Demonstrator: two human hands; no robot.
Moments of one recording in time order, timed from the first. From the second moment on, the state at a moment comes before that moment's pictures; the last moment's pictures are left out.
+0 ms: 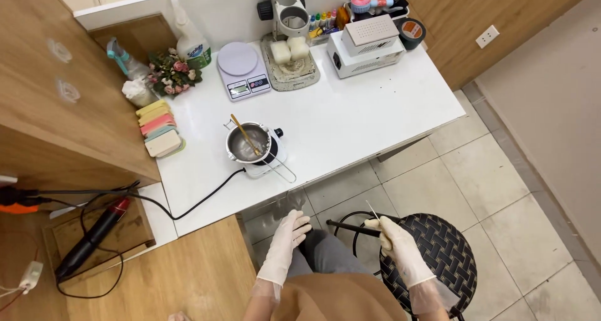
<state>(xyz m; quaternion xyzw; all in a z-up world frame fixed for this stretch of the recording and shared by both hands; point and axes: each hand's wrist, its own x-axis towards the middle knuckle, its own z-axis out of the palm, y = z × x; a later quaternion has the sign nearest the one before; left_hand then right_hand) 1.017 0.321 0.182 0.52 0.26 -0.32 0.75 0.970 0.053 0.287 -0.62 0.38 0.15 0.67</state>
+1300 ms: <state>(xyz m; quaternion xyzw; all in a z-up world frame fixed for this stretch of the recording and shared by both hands) 1.151 0.265 0.115 0.24 0.49 0.02 0.84 1.369 0.174 0.235 -0.87 -0.31 0.26 0.26</state>
